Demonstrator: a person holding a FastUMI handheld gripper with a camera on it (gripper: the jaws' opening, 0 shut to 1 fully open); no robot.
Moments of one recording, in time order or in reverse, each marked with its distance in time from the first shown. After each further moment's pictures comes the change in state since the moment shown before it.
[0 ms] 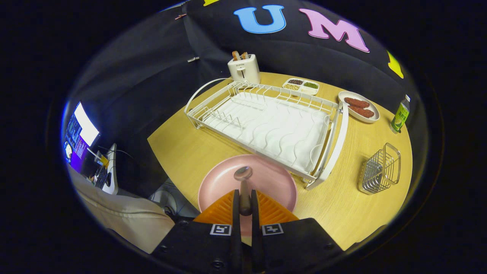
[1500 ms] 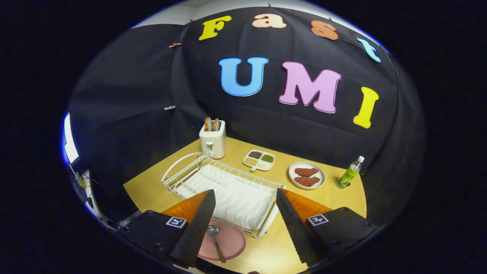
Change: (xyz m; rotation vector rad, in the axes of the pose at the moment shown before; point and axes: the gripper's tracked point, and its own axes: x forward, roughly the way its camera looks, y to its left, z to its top) arm -0.133 -0.047 0.196 -0.083 -0.450 -0.339
